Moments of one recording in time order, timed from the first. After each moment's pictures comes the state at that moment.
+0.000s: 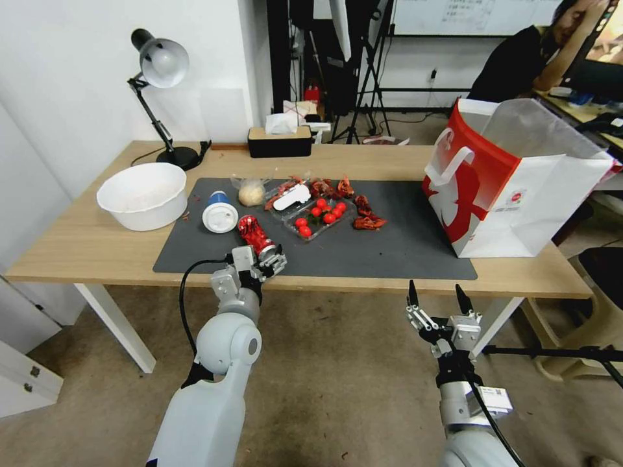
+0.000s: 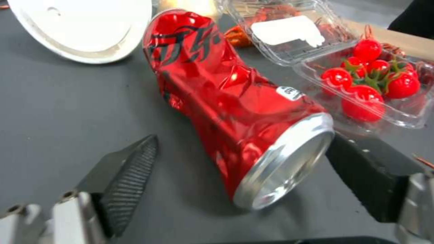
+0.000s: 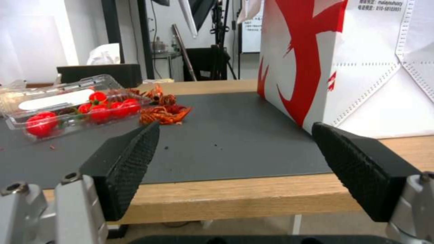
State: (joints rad) left arm 1.17 -1.53 -0.33 -1.92 -0.38 0.46 -0.32; right arm -1.68 1.28 0.38 2.11 0.15 0.21 0.34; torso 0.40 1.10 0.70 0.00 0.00
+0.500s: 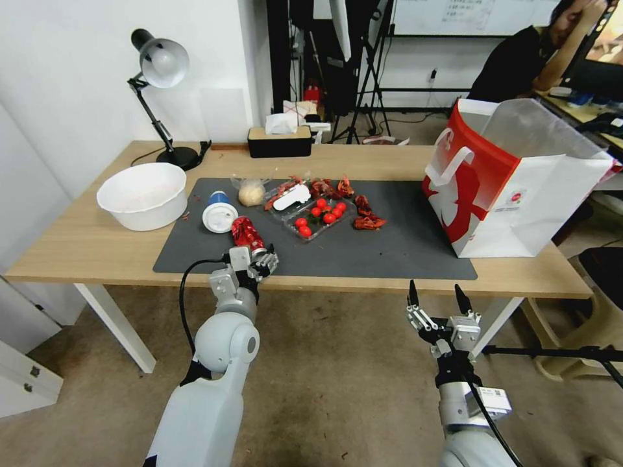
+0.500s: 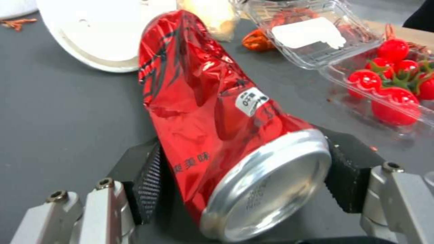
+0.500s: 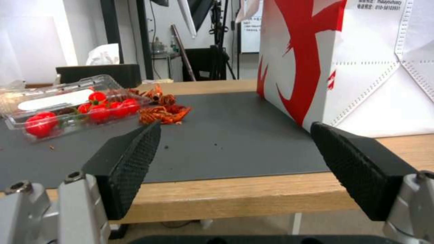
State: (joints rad) left arm 1.17 -1.51 -0.35 -1.91 -0.35 0.44 -0.31; right arm -1.68 1.29 0.38 2.11 0.14 0.22 0.34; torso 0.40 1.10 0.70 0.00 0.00
